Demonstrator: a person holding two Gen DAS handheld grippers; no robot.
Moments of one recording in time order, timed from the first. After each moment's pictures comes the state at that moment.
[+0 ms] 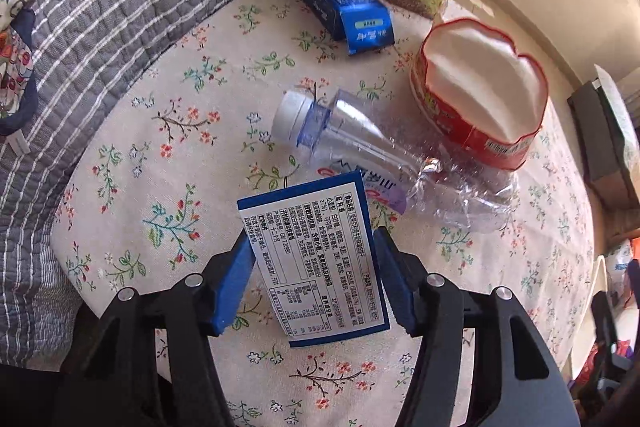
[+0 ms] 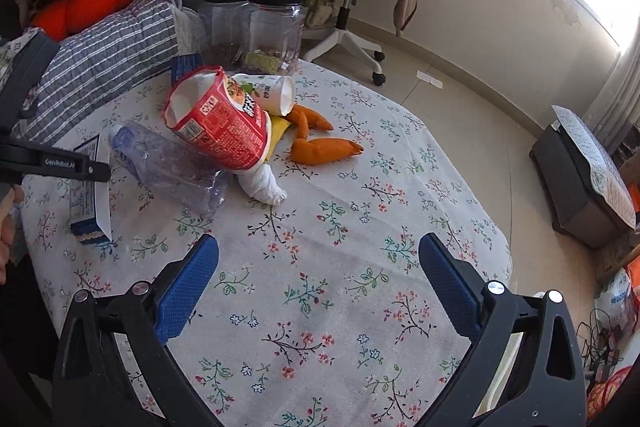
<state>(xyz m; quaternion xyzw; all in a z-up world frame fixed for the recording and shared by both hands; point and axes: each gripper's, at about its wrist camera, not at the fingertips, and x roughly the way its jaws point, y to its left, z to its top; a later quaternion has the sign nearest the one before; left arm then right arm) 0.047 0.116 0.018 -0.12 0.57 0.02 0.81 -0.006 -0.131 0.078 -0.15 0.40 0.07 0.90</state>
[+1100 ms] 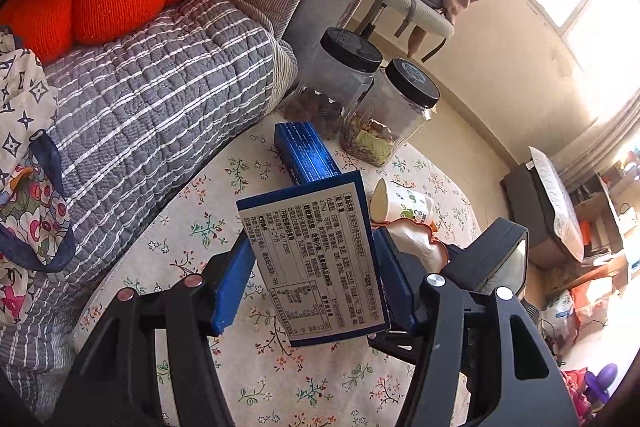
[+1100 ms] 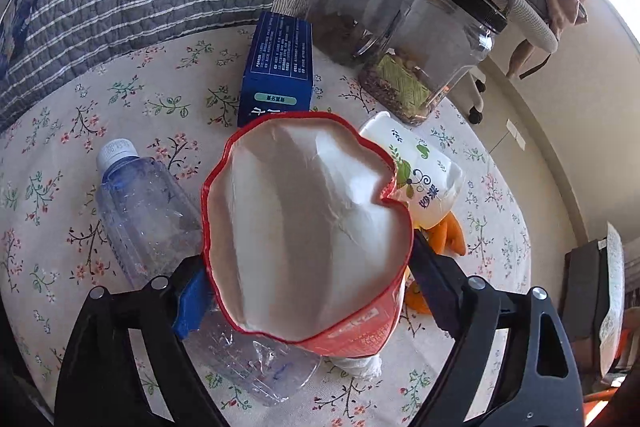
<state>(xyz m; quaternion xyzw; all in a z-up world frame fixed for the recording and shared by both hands) 0.087 0.176 0.118 -0.20 0.44 -0.04 0.88 0.139 -0.012 0.033 -0.24 0.46 0.19 0.84</state>
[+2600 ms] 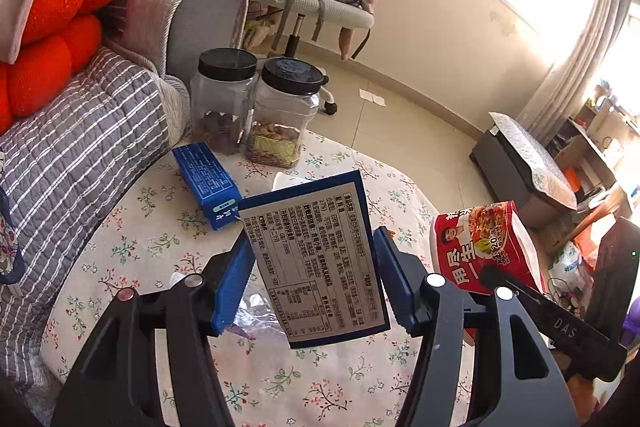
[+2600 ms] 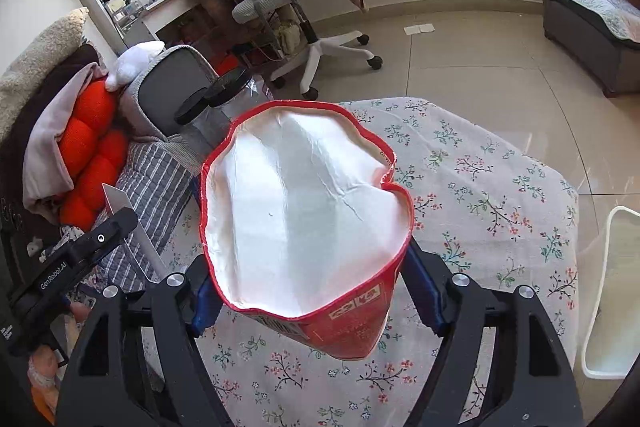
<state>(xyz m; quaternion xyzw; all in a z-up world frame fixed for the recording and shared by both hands) 0.061 0.043 0.146 -0.11 0.38 -0.12 0.91 0.026 -0.219 0.130 0.19 0.40 0.05 0.90</state>
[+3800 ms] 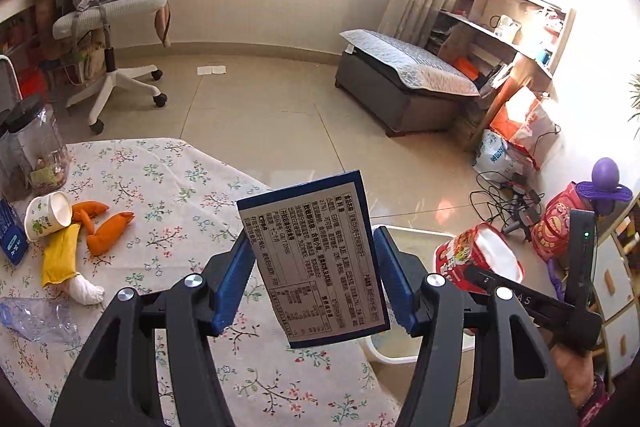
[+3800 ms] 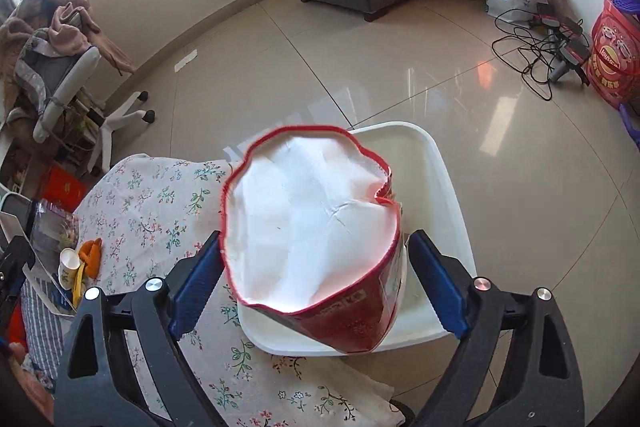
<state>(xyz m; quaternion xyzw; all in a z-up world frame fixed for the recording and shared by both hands) -0.009 -0.264 0.141 0.02 0.38 -0.34 0.86 -0.138 -0.509 0.061 0.32 0.41 -0.28 0.81</state>
